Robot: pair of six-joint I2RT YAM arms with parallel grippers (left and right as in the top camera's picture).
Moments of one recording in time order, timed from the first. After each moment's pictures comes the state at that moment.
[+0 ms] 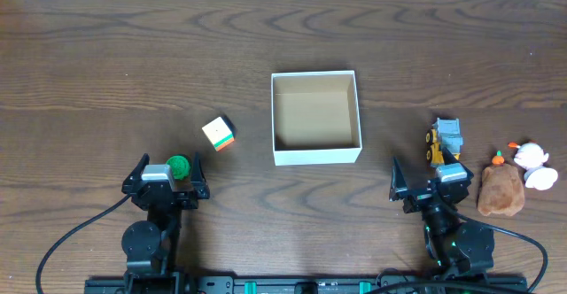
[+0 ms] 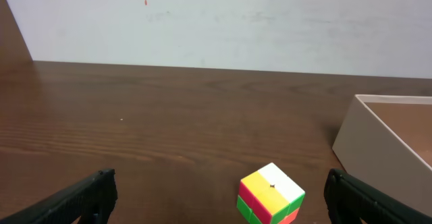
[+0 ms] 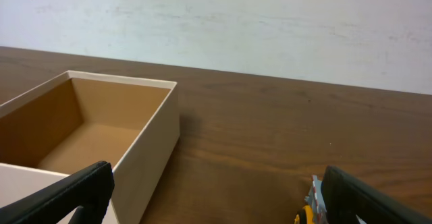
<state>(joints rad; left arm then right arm) 0.01 0.01 0.02 -0.11 0.02 -0.05 0.14 0.01 0.01 -0.07 -0.05 0.01</state>
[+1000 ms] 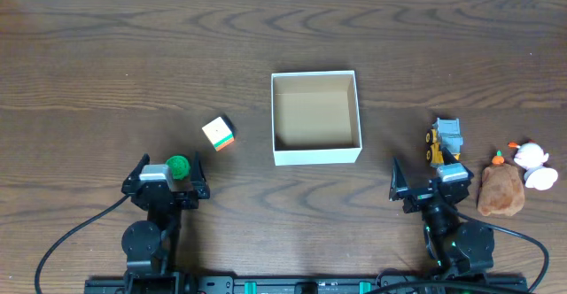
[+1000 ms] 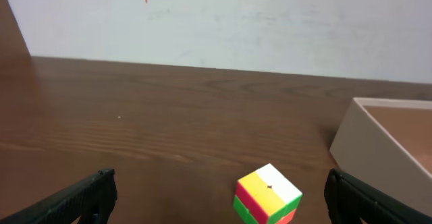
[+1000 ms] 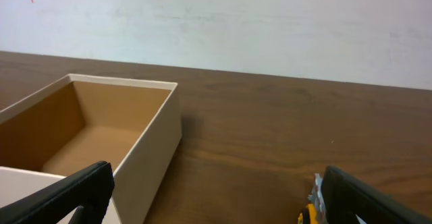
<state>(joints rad) 0.01 0.01 0.02 -0.12 0.02 -0.10 0.14 0.02 0.01 -0.07 -0.05 0.04</state>
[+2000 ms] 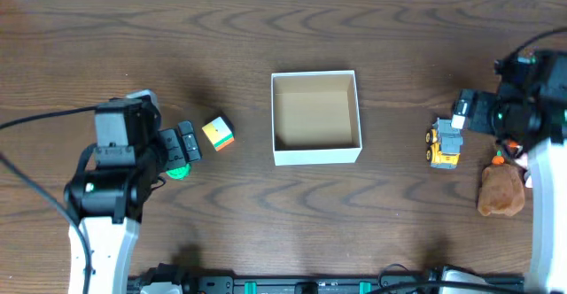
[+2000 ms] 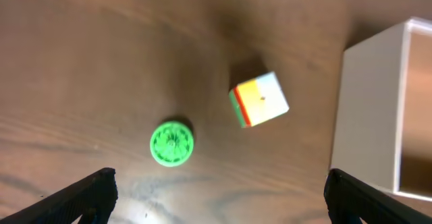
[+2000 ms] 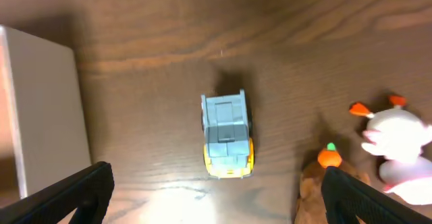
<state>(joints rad) 0.01 1.03 1.00 -0.94 0.02 -0.25 -0.25 1.37 1.28 -1.01 -0.11 -0.01</state>
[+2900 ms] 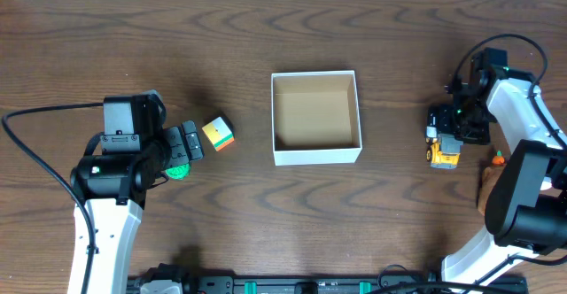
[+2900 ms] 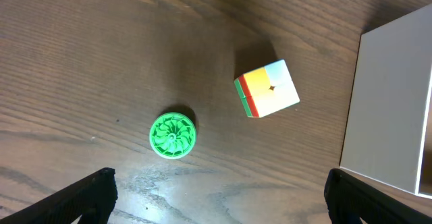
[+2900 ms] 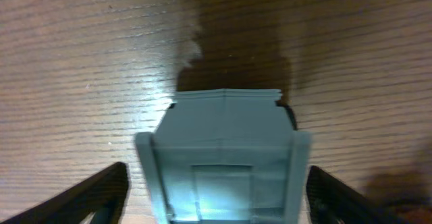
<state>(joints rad) 0.01 1.09 1.00 -0.95 0.02 -0.25 -0.20 1.88 1.29 -0.98 -0.05 -0.04</state>
